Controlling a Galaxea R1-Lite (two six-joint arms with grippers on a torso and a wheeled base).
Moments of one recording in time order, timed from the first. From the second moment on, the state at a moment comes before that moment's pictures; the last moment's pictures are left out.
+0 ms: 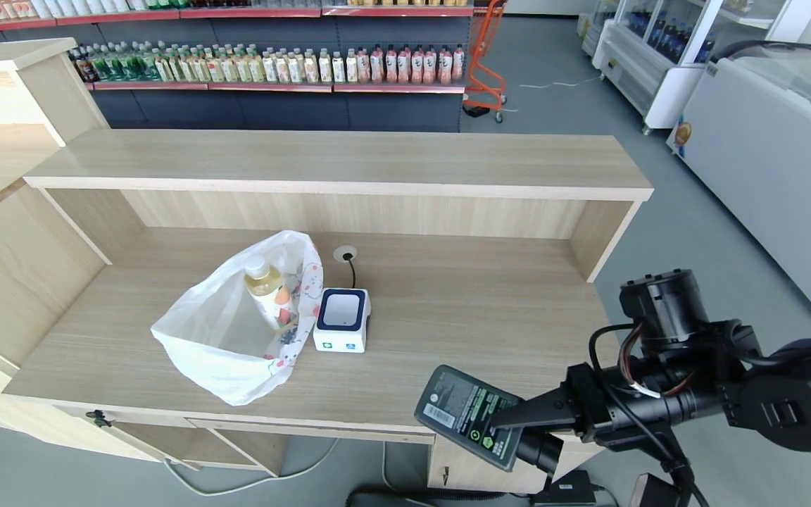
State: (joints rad) left arm 0.00 0.00 0.00 0.00 0.01 0.00; right arm 0.43 1.76 -0.71 -0.39 1.02 -2.66
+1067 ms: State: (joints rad) left arm 0.00 0.00 0.00 0.00 0.01 0.00; right arm 0.44 1.75 -0.71 -0.42 1.02 -2.66
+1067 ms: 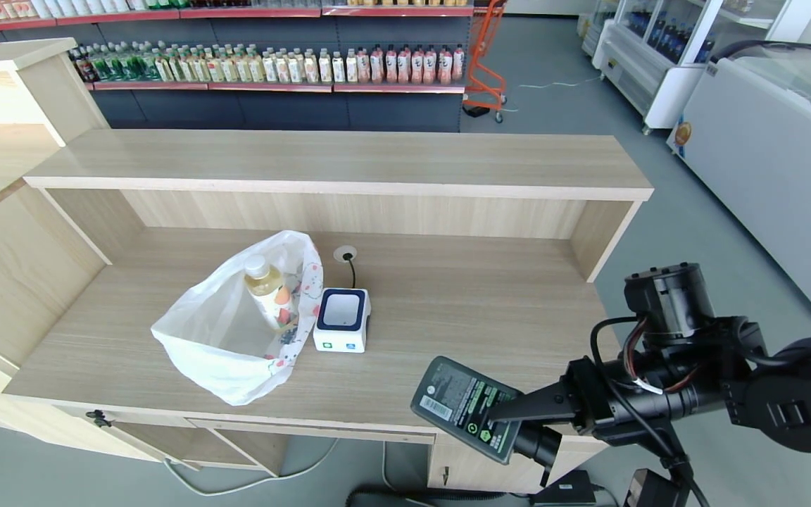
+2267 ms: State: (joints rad) left arm 0.00 0.00 0.00 0.00 0.01 0.00; right arm -0.07 1.30 -0.56 -0.56 0.82 0.11
